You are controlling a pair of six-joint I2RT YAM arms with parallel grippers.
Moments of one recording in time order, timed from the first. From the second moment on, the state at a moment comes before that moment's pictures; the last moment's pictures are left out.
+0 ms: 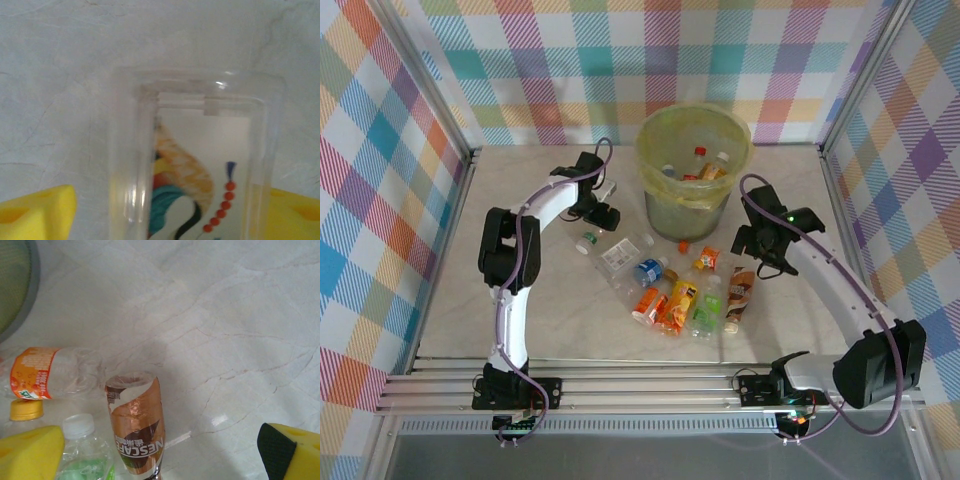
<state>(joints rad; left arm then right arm) -0.30 2.18 1.75 -0.83 0.06 0.12 0.35 1.29 1.16 -1.16 0.31 0.71</state>
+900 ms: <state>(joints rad) -0.27 1.92 1.75 -0.86 -0.02 -0.01 0.35 1.19 1.03 -1.14 0.24 0.76</state>
